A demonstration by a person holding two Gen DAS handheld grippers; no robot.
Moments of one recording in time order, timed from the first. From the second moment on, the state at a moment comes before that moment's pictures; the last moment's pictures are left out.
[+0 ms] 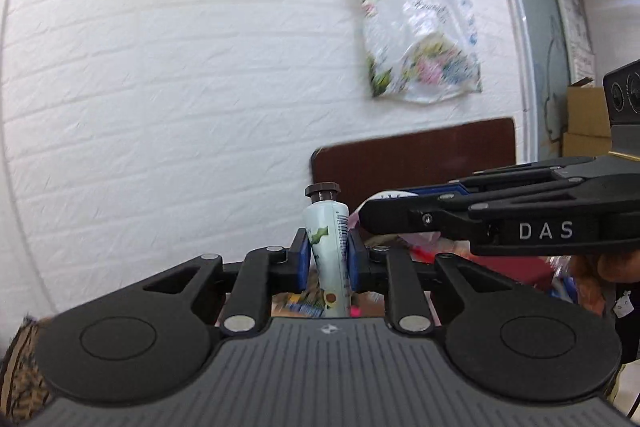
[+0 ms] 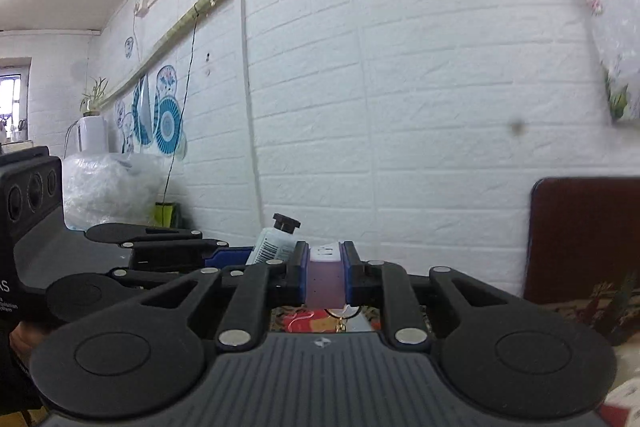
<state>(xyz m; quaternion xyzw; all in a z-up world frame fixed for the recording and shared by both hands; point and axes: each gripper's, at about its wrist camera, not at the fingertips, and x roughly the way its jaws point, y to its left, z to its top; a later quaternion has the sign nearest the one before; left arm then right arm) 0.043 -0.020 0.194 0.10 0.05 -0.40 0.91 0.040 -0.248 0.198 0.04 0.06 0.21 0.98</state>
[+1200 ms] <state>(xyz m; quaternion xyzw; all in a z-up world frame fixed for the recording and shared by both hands) 0.049 -0.161 0.126 0.14 0.17 -0.48 0.85 0.015 -0.410 0.099 0.13 0.16 -0.01 0.98</state>
